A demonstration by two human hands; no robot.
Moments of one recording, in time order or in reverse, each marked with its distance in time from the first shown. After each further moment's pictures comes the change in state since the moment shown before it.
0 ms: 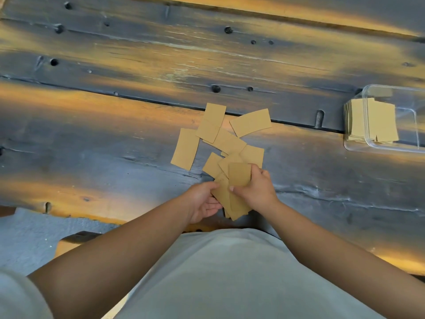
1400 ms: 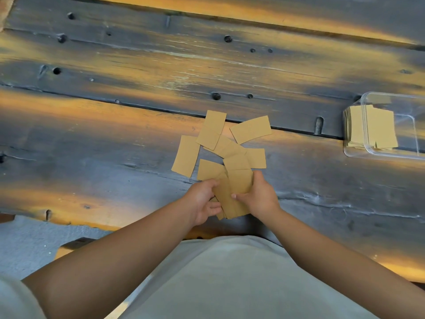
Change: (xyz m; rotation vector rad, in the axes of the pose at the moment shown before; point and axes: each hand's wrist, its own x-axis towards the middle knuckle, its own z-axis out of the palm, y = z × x) left_hand -0.014 0.017 0.007 -0.119 0.008 0.097; right_hand -0.002 -0.008 -0.007 -0.073 -0.003 0.065
